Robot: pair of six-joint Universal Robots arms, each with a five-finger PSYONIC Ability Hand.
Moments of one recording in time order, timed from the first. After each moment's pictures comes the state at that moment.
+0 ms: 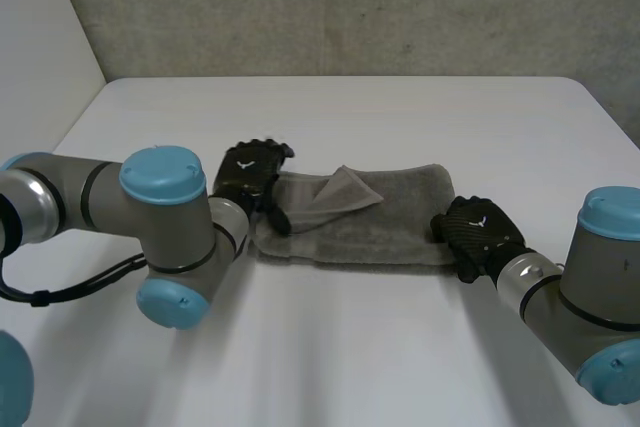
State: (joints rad) left arm 4.17 -2.34 -1.26 3.41 -1.61 3.11; right arm 1.86 -1.08 1.77 -0.28 1.34 2.71; left_hand 0.32 0.27 0.22 0.23 0.07; right_hand 1.04 1.03 0.21 0.23 0.92
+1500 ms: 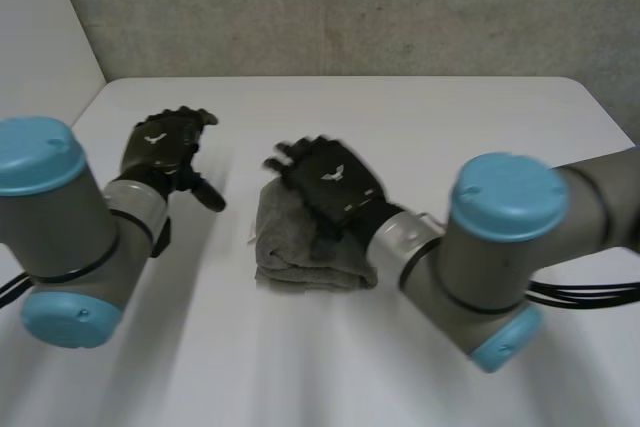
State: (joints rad) left arm 4.30 -1.94 -1.59 3.41 -1.64 3.06; right arm 2.23 -1.03 1.42 -0.30 1.26 2.92; left_hand 0.31 0.26 0.22 0.23 0.07; right_hand 0.25 0.25 0.21 0.23 0.06
